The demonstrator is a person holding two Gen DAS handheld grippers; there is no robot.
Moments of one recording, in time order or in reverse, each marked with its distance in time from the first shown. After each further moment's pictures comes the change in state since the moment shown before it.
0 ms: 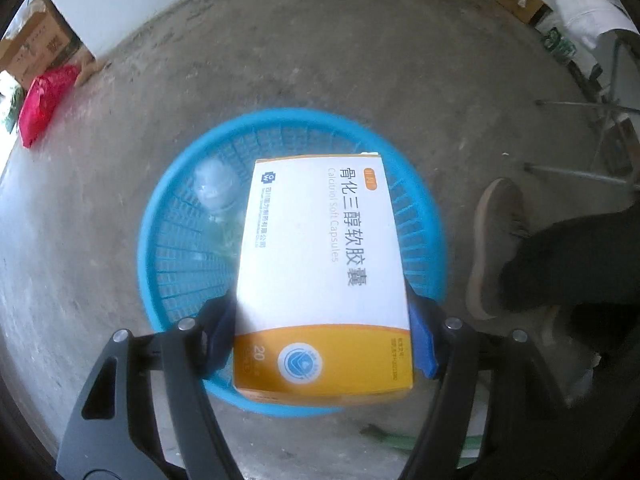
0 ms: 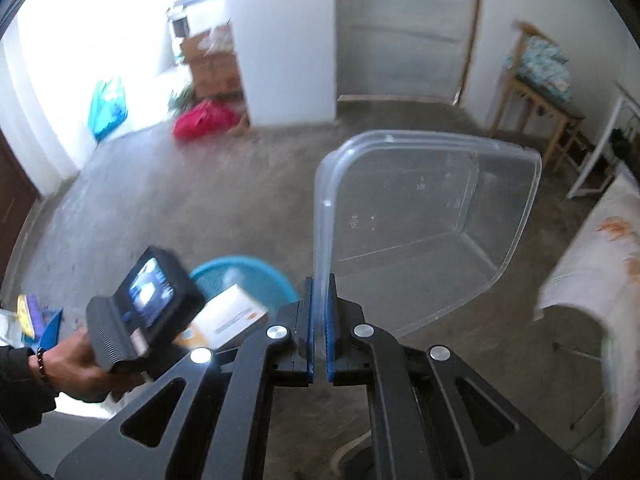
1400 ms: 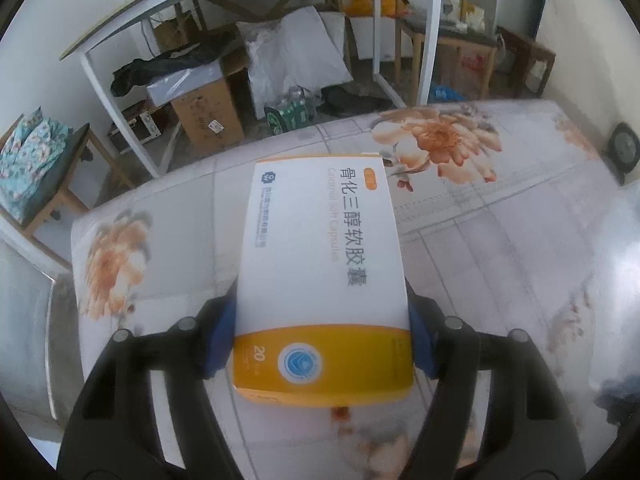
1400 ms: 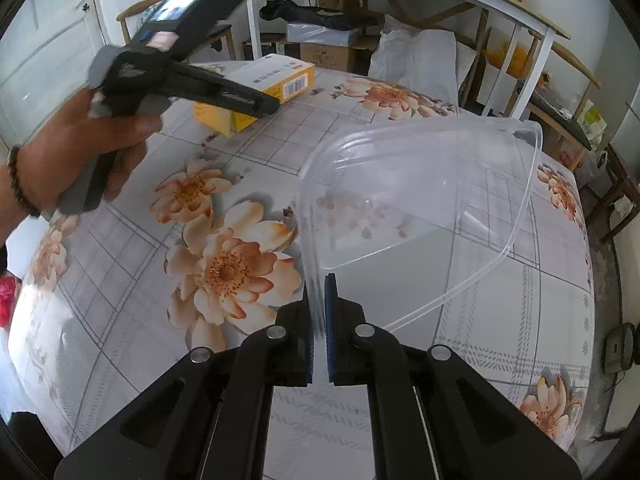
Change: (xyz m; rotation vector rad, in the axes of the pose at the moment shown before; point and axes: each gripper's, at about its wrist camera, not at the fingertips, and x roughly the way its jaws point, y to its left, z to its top) left arm -0.098 -0.741 0.389 0.943 -0.395 -0.239; right arm -0.211 -0.519 -0.214 0.791 0.022 -0.598
